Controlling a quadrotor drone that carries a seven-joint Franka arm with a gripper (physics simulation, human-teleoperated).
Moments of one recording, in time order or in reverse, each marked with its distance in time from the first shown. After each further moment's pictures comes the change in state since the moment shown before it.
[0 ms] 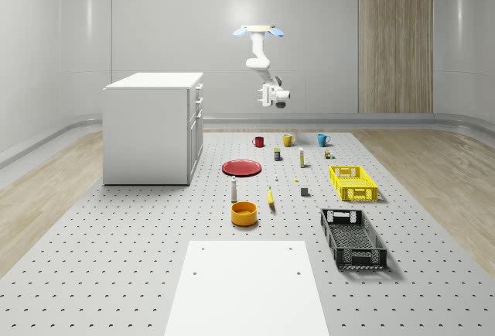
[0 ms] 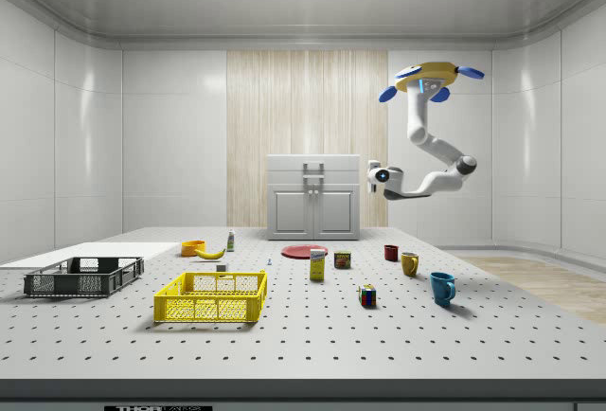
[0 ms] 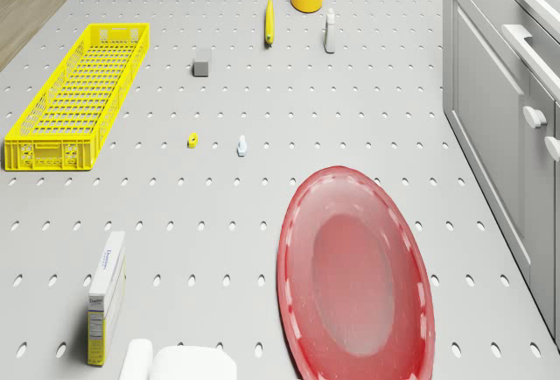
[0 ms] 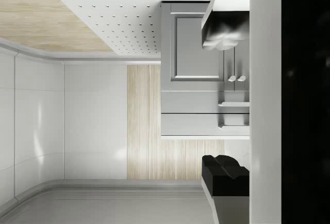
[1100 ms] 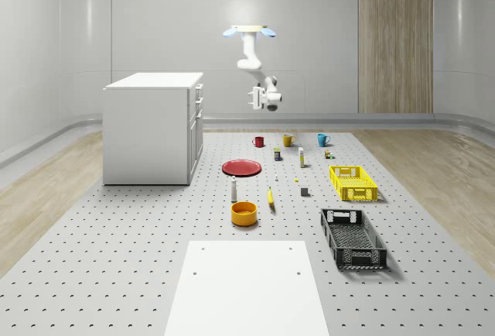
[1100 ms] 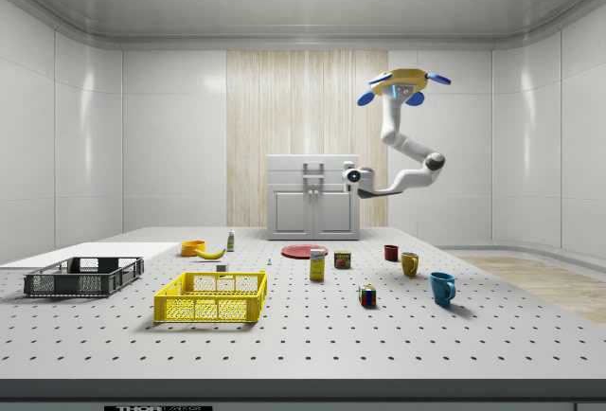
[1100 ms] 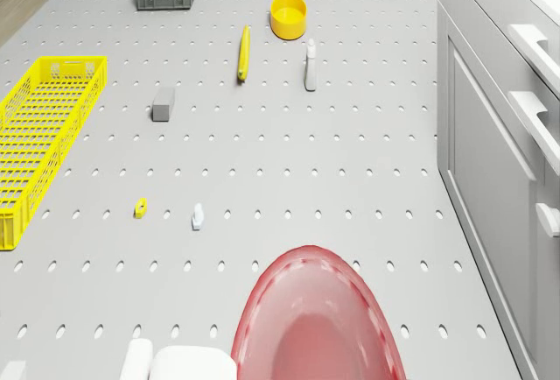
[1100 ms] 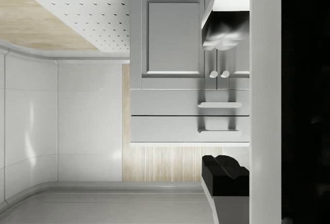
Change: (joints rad) arm 0.091 -0.086 -0.036 -0.011 -0.064 0.082 0.053
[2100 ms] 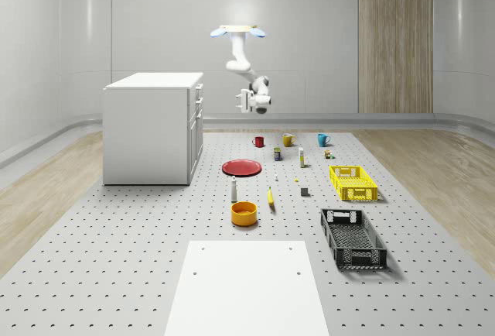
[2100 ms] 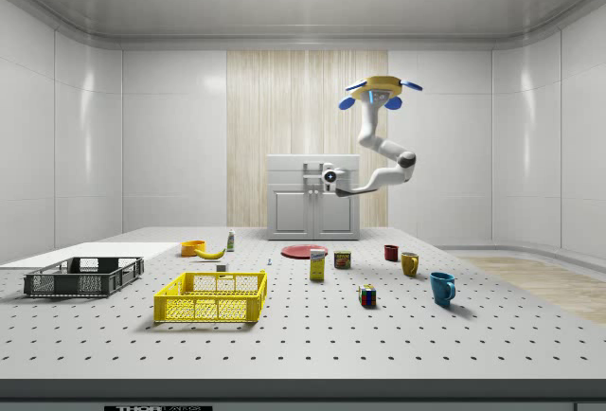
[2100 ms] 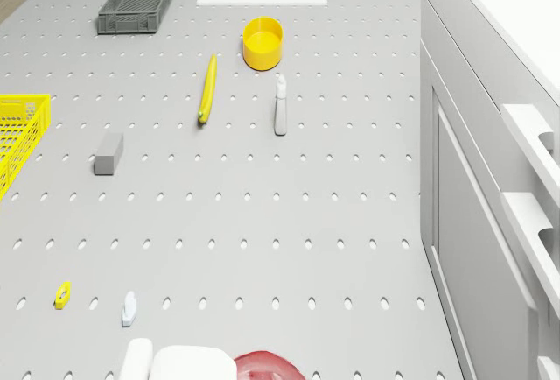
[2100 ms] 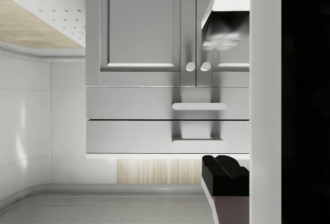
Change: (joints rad) arm 0.059 -0.061 -0.020 -0.008 -0.048 0.055 0.040
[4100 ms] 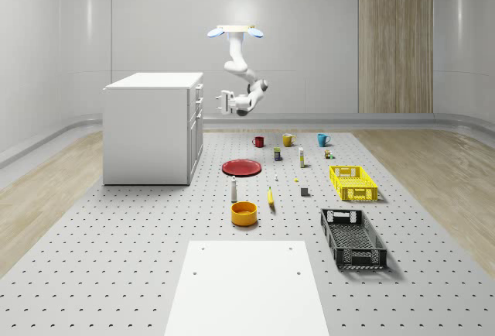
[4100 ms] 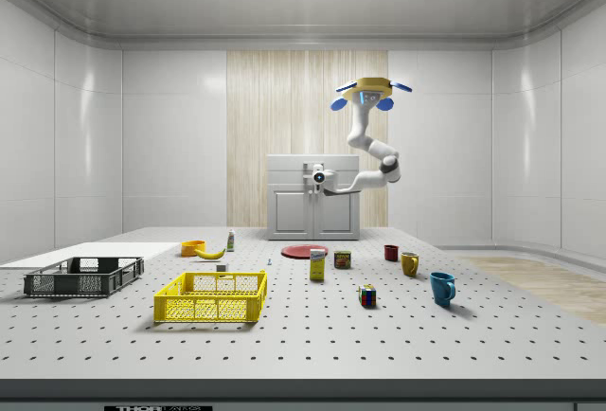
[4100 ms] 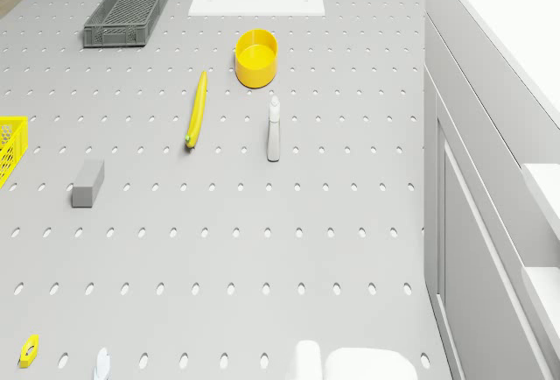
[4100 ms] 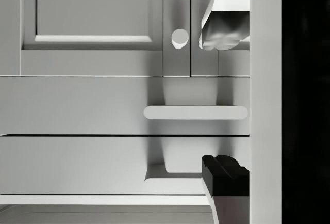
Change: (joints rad) arm 0.148 0.021 0.279 -0.164 0.265 0.370 -0.069
